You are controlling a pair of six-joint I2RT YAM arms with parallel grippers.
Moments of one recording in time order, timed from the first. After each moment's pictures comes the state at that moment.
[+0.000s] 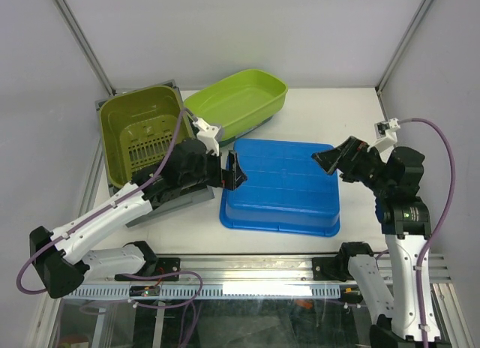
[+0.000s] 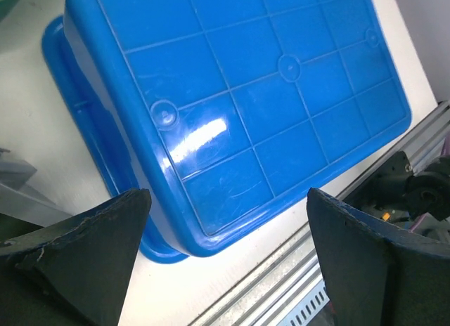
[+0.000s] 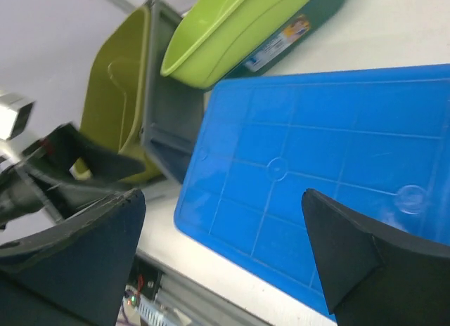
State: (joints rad) left arm -0.83 1.10 1.02 -0.42 0.01 -0.51; right arm -0.05 0.65 0.95 -0.63 -0.53 0.56
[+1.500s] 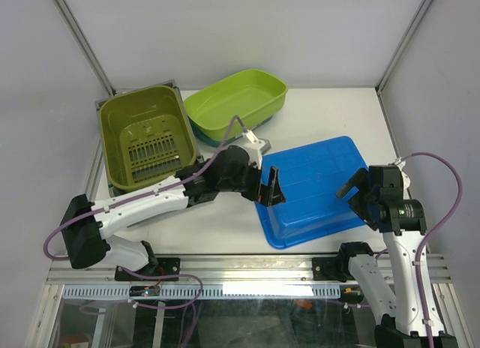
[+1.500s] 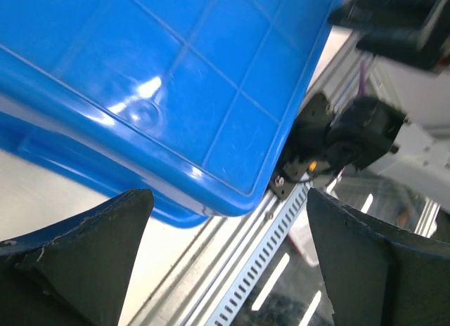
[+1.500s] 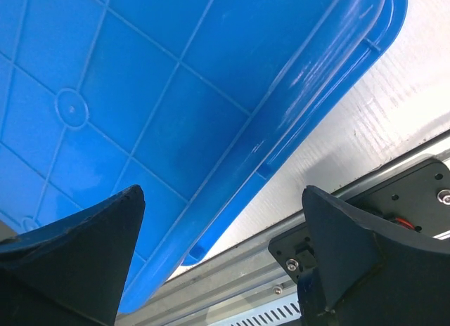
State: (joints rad) left arm -1.06 1.42 1.11 -0.26 0.15 -0.63; right arm 0.04 0.66 0.92 -1.25 0.16 0.74
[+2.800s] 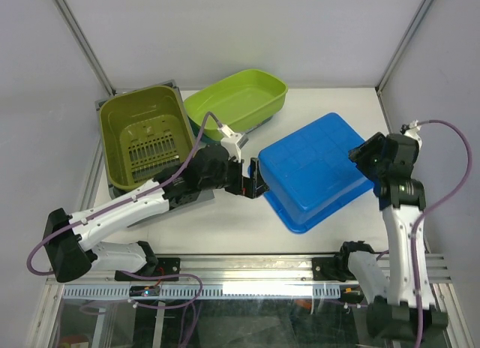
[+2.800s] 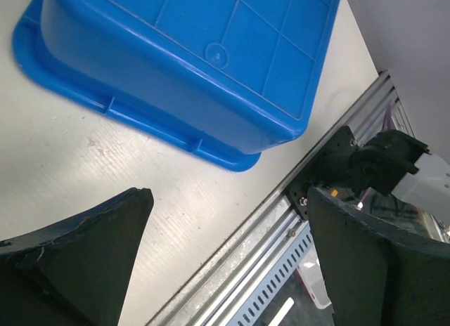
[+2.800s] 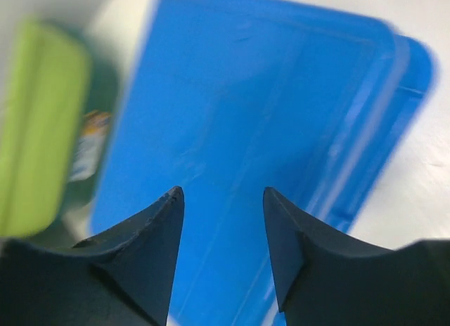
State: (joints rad) left arm -0.96 1.24 1.03 -0.29 0.07 -0.63; right arm -0.13 0.91 0.96 -0.73 0.10 0.66
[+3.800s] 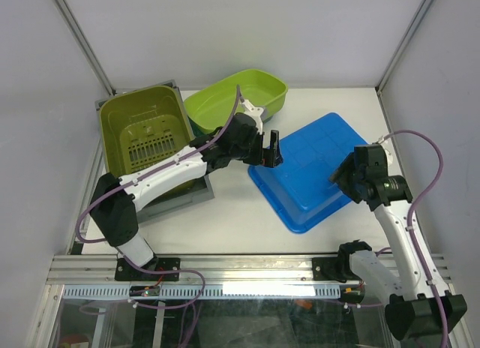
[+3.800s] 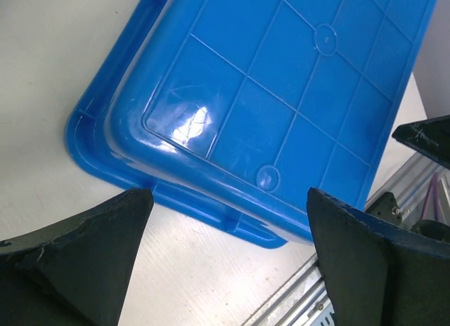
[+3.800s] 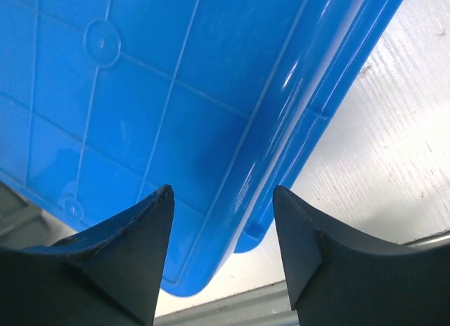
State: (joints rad) left arm -0.86 1.63 1.38 -0.34 0.05 -0.57; right arm 0.15 0.84 0.91 -1.00 0.15 0.77
